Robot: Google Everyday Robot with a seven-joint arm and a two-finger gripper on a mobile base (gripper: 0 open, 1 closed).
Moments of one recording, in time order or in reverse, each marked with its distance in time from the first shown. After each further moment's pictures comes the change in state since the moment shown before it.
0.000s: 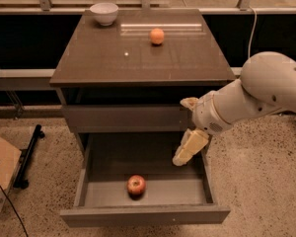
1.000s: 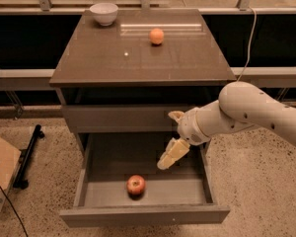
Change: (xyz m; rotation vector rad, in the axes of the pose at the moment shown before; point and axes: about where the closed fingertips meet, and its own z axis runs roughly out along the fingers) arm 0.018 -0.014 0.086 -0.031 -0.103 0.067
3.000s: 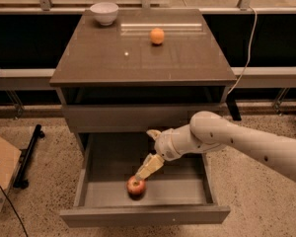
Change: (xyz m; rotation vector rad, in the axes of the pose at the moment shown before) arm 0.024 0.004 0.127 -0.093 -0.140 0.056
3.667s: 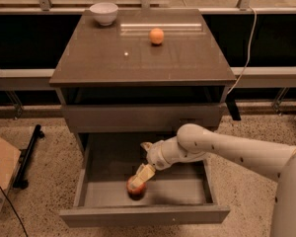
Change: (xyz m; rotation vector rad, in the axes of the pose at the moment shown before) arm 0.045 -0.003 0.069 -0.055 0.031 0.045
